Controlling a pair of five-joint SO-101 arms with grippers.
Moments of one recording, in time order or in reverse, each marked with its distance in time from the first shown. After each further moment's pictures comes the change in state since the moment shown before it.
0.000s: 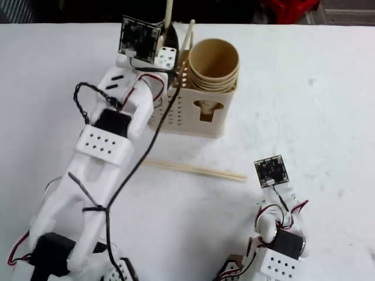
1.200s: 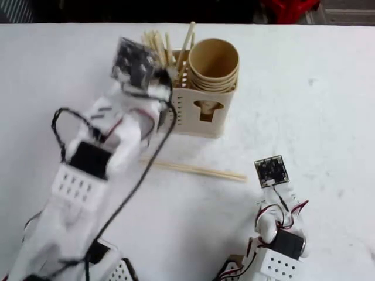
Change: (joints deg) left arm 4.1 -21.2 6.2 33.2 -1.4; right arm 0.0 0.0 0.0 0.0 0.0
